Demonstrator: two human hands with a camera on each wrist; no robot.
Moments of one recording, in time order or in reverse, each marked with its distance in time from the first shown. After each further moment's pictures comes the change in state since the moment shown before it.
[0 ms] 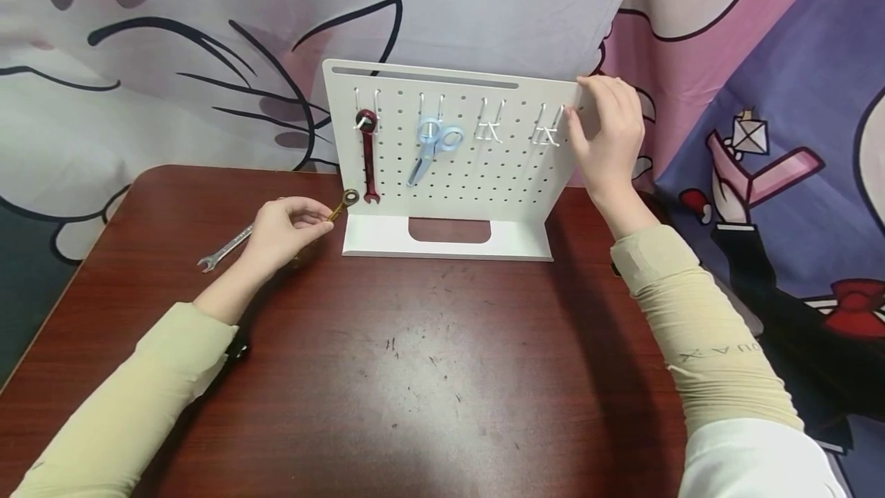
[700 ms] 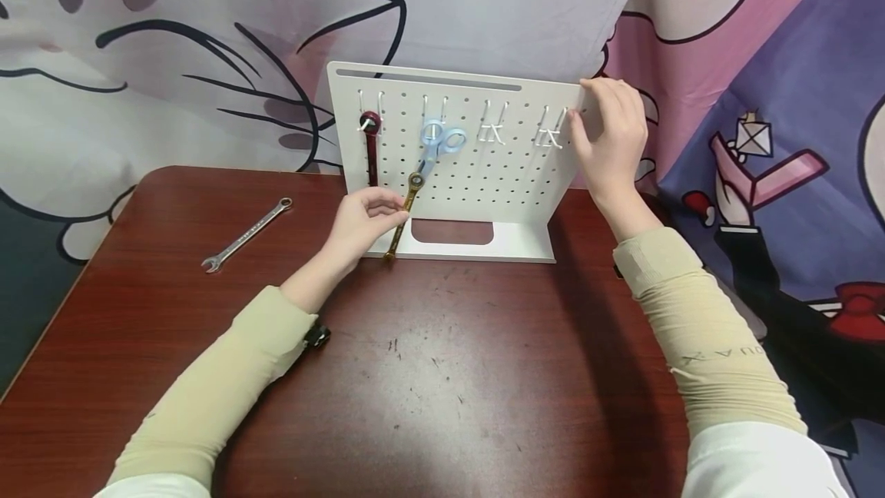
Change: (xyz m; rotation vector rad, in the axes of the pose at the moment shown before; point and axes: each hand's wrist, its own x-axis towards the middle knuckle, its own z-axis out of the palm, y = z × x) left_hand 0.021 0.057 0.078 -0.414 -0.041 -0.008; right_hand 0.000 -0.001 0.000 0.008 0.008 0.003
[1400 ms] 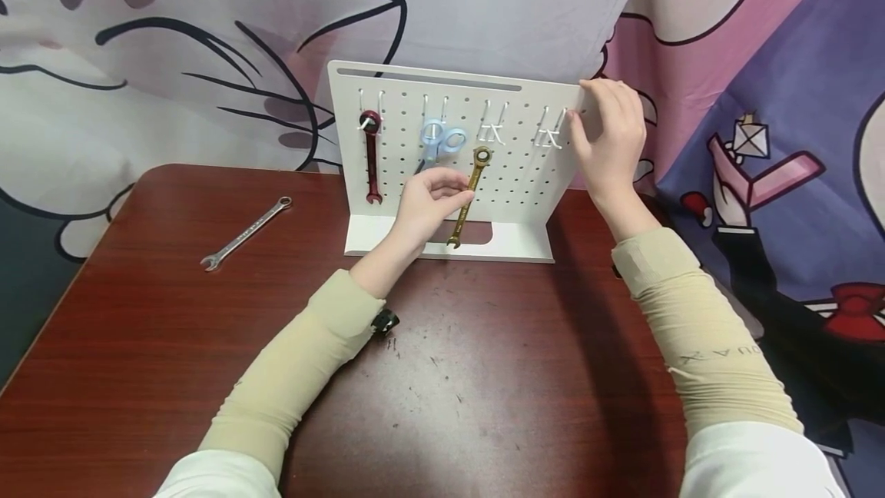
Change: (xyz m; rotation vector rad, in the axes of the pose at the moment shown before) left_hand 0.021 0.042 0.080 -0.203 -0.009 0.025; right_hand 0.000 0.000 -0.001 -0.003 -0.003 -0.001
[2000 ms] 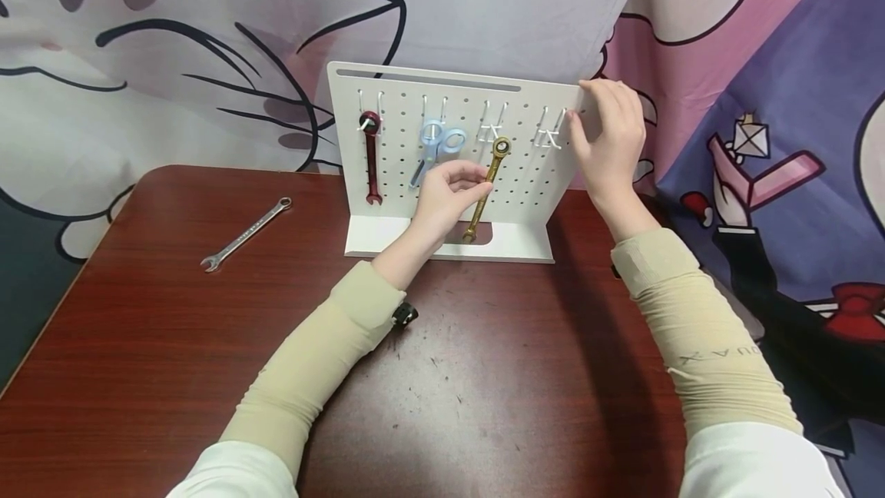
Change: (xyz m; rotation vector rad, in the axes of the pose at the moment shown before) left_hand 0.011 0.005 0.025 -0.041 0.006 0.033; right_hand 0.000 -0.001 0.000 0.000 0.001 0.002
